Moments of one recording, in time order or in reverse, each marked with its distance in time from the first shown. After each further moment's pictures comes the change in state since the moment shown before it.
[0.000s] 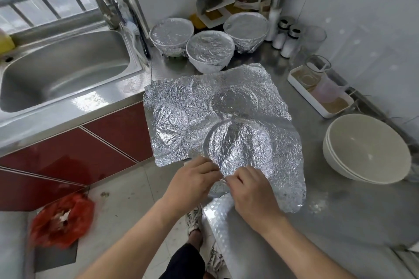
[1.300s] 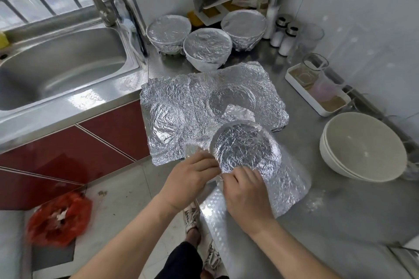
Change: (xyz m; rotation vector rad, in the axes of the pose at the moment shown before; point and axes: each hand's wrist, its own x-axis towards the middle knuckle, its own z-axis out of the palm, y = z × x) left_hand 0.008 0.004 -0.007 0.014 0.053 0.049; right_hand -0.001 -0.015 0.000 -0.041 0.053 0.127
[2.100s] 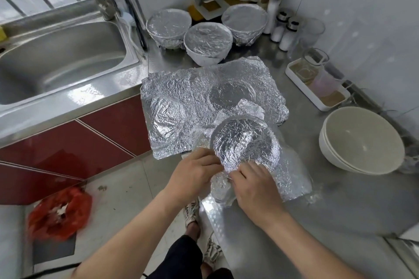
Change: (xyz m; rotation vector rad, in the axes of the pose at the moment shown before) left_hand -0.003 0.000 0.013 -0.002 0.011 -0.018; right_hand -0.006 0.017 -0.010 -0.028 -0.119 -0.075
